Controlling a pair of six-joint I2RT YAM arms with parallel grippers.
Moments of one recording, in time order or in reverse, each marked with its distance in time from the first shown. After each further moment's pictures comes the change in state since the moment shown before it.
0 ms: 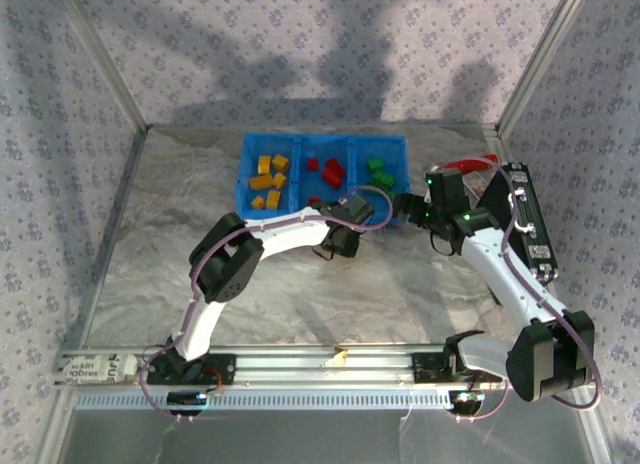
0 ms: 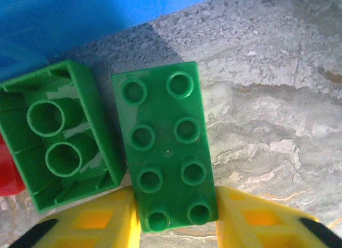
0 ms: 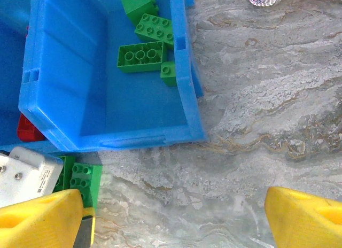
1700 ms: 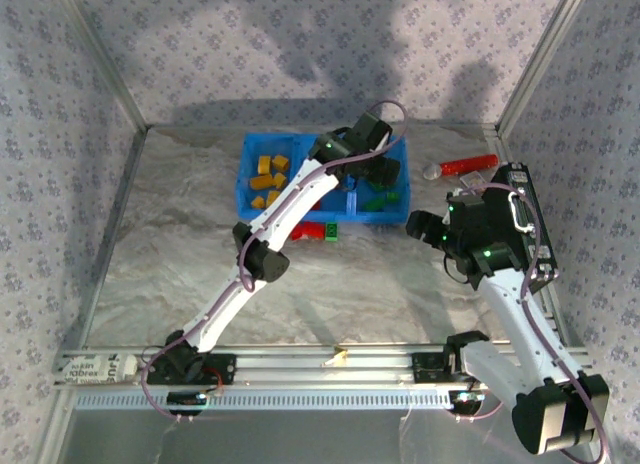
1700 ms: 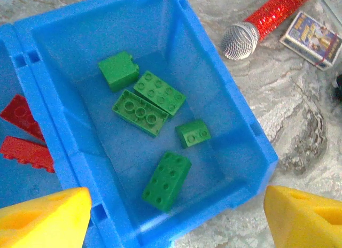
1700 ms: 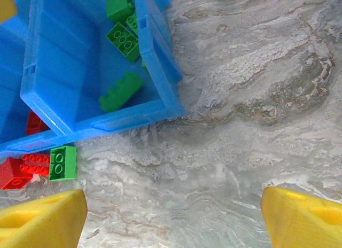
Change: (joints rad) left arm 0.095 0.544 1.529 -0.603 0.043 0.198; right arm -0.061 -0.280 -0.185 -0.017 -0.036 0.061
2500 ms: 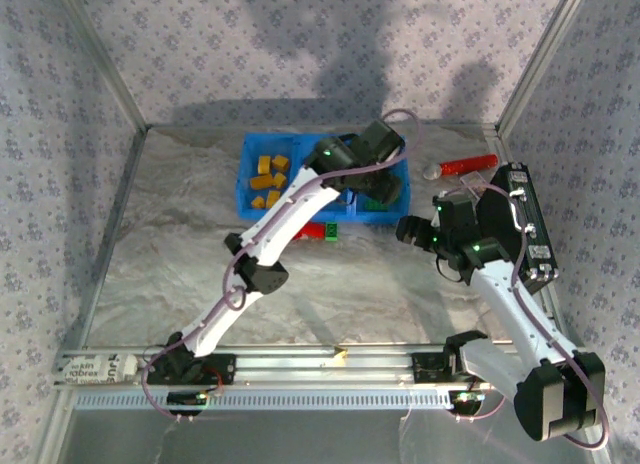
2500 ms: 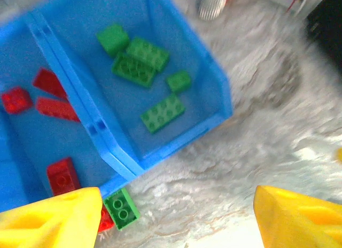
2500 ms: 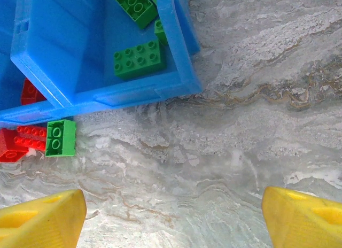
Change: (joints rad) left arm -0.117 -0.184 0.009 -0.229 -0.104 0.055; right arm 0.043 0.076 -0.023 0.027 -0.035 -0.026
